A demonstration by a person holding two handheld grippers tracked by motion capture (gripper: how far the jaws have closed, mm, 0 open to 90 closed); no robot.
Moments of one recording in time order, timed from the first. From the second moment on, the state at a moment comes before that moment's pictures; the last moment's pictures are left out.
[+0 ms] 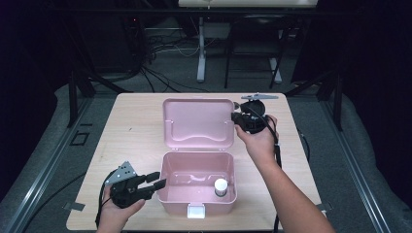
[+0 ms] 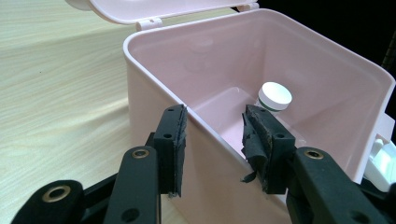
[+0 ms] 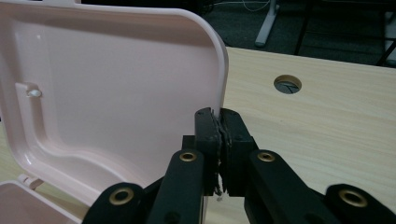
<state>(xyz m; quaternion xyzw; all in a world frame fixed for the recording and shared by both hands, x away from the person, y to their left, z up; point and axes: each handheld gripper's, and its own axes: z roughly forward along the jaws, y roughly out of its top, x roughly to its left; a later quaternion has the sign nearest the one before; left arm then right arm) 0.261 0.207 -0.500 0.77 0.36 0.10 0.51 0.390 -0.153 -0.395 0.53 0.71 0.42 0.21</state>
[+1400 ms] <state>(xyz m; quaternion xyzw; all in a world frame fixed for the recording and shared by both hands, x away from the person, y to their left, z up) 0.264 0.205 -0.500 0.77 0.37 0.10 0.51 0.337 -0.161 -0.392 0.48 0.70 0.46 0.25</state>
